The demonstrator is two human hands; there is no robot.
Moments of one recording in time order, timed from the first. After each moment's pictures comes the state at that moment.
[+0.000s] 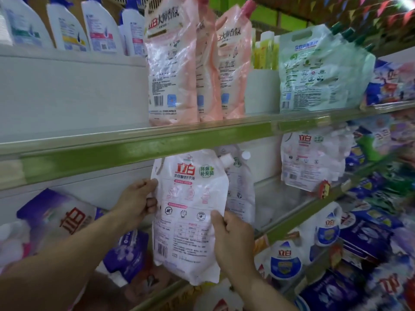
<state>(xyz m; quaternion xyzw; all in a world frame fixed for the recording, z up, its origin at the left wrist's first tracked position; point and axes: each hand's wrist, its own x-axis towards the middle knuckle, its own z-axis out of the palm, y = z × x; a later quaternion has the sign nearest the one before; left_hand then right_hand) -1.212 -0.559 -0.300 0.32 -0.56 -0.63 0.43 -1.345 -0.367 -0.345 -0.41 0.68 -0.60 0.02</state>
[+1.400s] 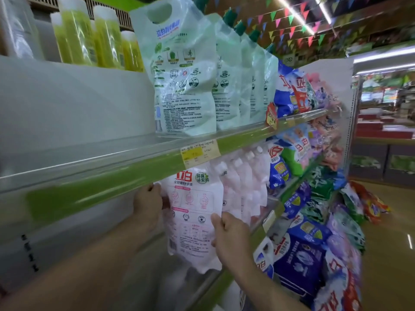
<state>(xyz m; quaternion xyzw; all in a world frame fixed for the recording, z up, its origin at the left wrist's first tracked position) -1.715 -0.580 -0.284 0.35 -0.60 -0.56 0.45 -1.774 -0.395 -0.338 -0.33 0.77 -0.55 -0.02</state>
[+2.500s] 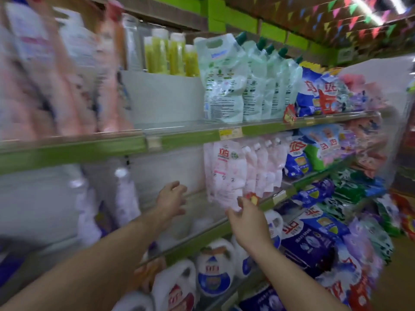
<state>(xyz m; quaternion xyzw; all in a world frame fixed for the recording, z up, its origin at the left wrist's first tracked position) -1.530 -0.414 -0.294 0.39 -0.60 -0.59 0.37 -1.656 -0.259 -0.325 -0.42 0.77 -0.48 0.01</state>
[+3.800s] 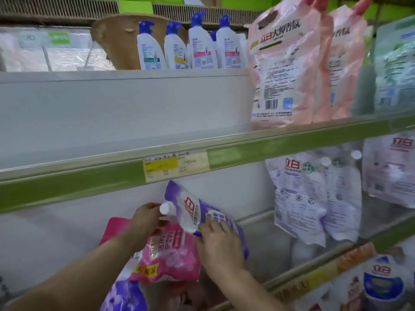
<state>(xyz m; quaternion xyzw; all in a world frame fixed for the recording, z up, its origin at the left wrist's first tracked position) -0.982 -0.590 -0.319 0.52 -0.58 -0.45 0.43 -1.136 -0.467 -0.356 -0.64 0.69 -0.31 -0.13</state>
